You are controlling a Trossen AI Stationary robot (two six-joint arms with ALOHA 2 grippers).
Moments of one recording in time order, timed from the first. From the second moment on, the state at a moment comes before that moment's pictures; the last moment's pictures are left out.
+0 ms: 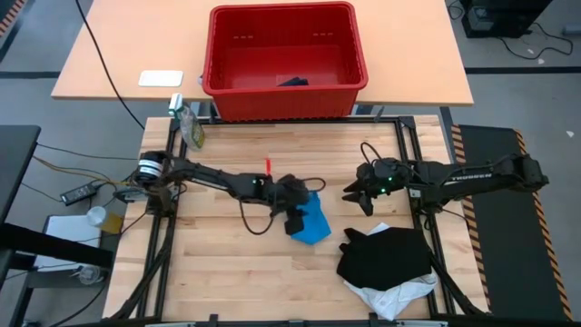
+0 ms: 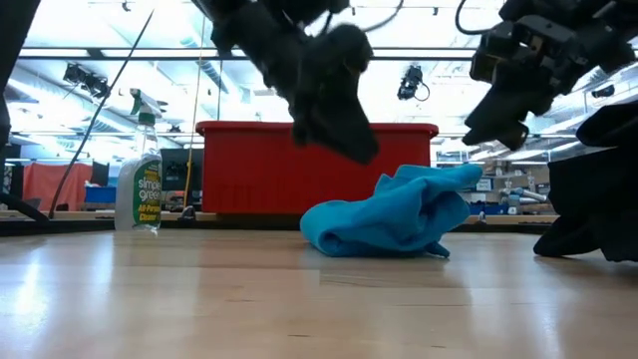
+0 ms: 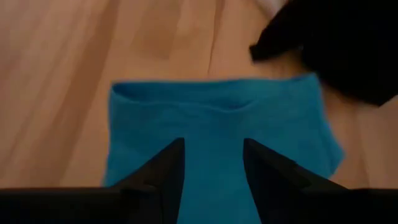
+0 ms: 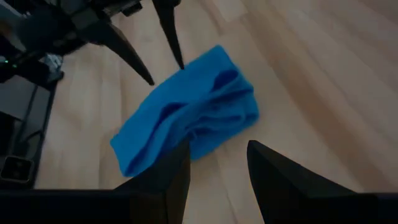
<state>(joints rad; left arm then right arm) -0.06 1.84 1.25 -0.19 -0.06 -0.24 -0.09 0.88 0.46 -0.19 -0.13 0.44</state>
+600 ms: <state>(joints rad) -0.05 1.78 1.13 -0.20 -0.05 -0.29 0.00 1.18 0.57 0.08 -0.13 0.25</state>
